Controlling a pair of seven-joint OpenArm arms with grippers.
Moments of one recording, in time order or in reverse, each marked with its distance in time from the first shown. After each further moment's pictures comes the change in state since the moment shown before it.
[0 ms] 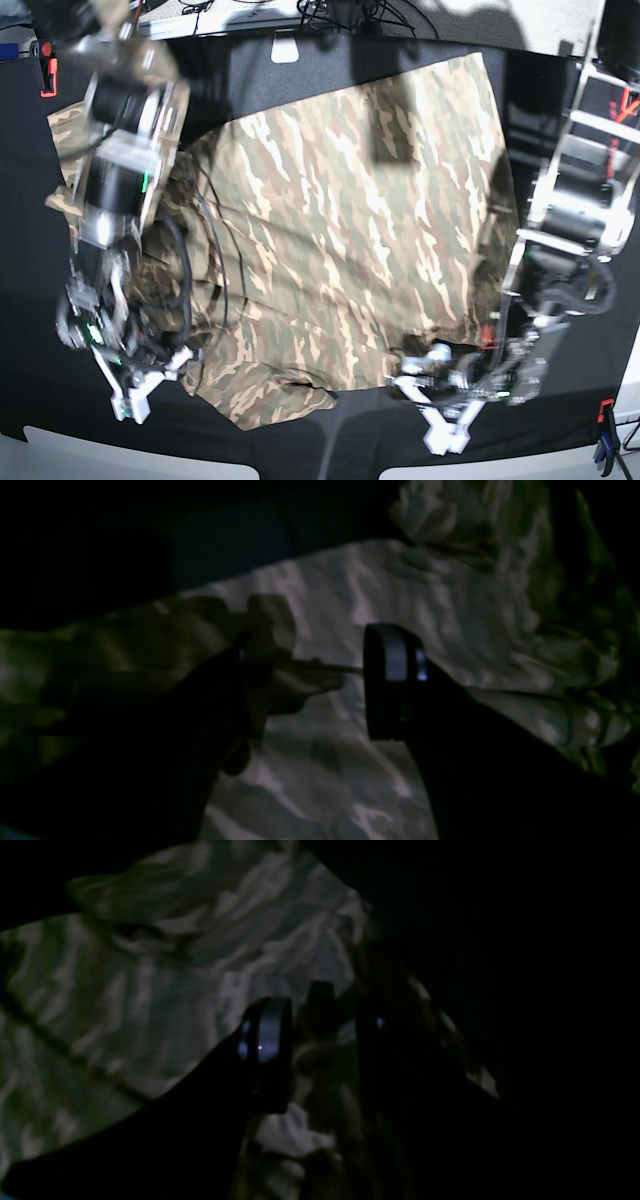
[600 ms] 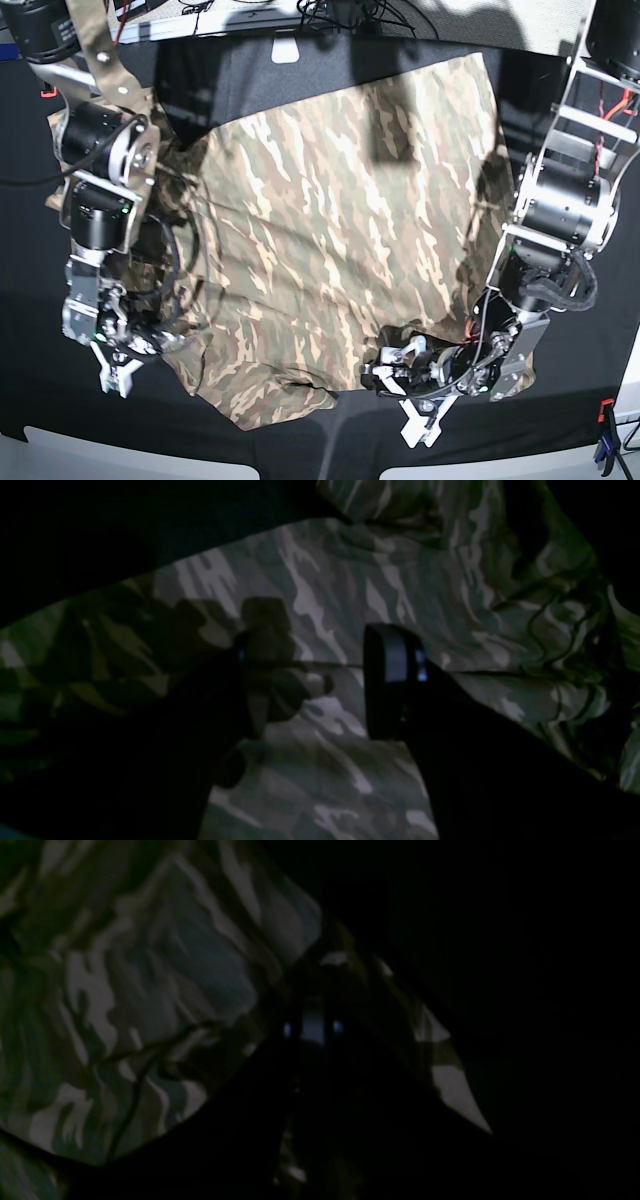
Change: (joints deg) left arm 0.9 1.6 0.0 0.0 0.0 -3.2 1.1; right arm 3.9 2.9 0.0 -16.5 -4.5 -8.3 6.2
